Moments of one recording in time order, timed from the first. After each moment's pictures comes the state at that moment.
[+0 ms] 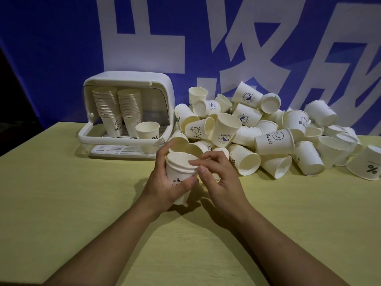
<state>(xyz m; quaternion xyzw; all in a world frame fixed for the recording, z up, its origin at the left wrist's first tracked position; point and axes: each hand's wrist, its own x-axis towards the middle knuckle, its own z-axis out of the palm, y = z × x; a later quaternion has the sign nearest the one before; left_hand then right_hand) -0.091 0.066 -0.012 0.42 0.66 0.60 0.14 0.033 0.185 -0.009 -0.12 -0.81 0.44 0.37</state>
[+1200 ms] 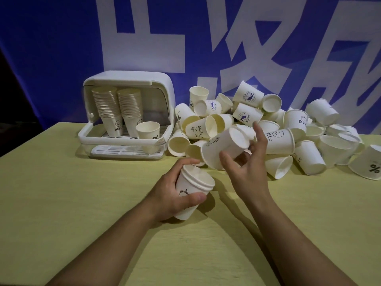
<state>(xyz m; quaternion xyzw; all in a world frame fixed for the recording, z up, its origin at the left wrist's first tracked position) -0.093 0.067 -0.017 0.48 0.67 0.51 0.23 0.044 0.219 0.005 -0.20 -0.72 0.47 0.47</state>
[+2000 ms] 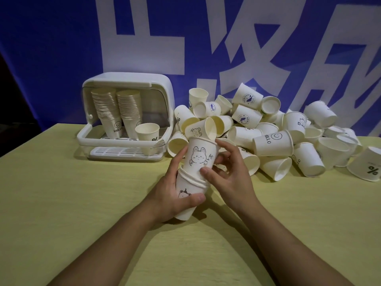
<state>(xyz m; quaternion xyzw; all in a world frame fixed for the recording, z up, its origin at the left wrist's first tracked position) -0.092 0.067 -0.016 0.49 0.65 0.53 0.22 0.033 0.202 -0.005 -0.11 -0.72 0.56 0.41</state>
